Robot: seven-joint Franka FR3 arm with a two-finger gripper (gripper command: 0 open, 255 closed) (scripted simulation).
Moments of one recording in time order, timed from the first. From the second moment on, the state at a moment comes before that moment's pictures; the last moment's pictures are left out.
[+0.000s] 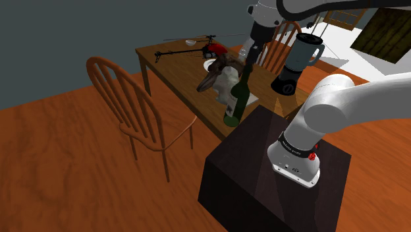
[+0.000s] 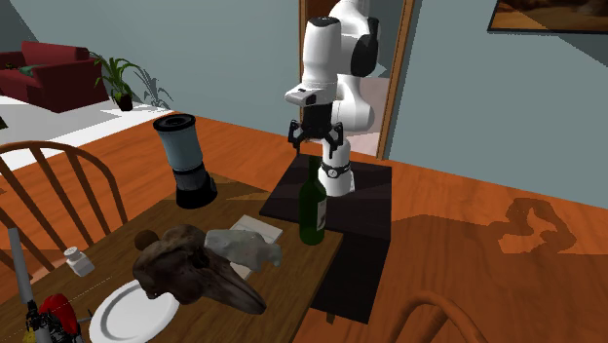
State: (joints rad) arm 0.03 -0.92 -0.06 -2.74 -0.09 1.87 -0.23
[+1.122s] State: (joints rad) arm 0.03 -0.91 -0.07 -2.82 -0.09 1.95 -0.23
